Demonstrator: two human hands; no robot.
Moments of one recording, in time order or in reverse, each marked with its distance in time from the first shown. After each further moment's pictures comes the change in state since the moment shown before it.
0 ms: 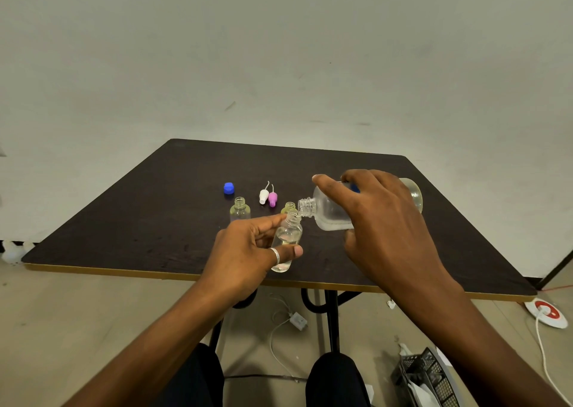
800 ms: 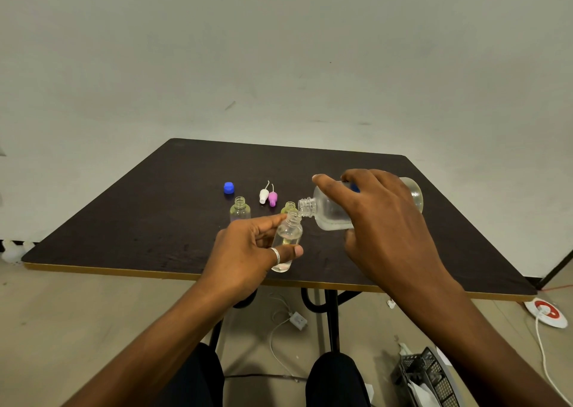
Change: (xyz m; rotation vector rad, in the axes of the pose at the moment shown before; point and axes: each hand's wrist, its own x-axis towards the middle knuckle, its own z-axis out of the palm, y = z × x) left_hand 0.000 -0.003 0.000 0.009 -0.001 0.029; right_hand 0.000 -0.001 -0.001 -0.009 -0.003 -0.004
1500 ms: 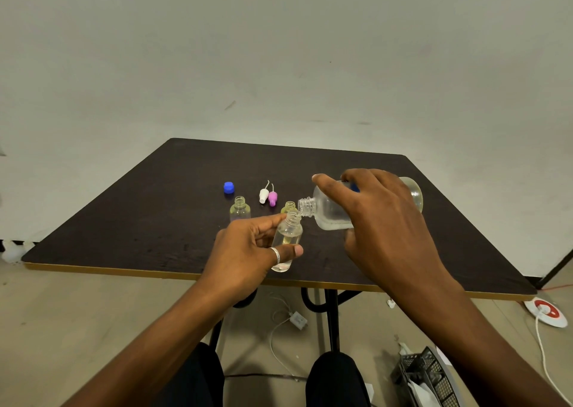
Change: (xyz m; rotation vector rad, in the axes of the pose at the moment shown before) left_hand 0.001 -0.002 0.000 -0.008 -0.008 0.013; right_hand 0.000 0.000 -0.001 -0.002 -0.016 0.005
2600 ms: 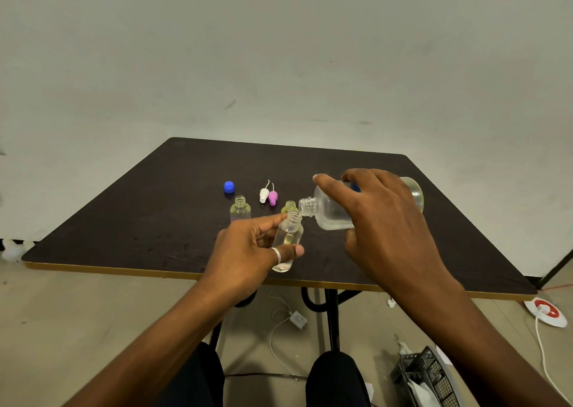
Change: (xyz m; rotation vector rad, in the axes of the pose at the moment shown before) left_hand -0.001 0.001 0.000 -0.003 -0.005 0.004; right_hand 0.001 0.001 0.000 0.000 -0.021 0.001
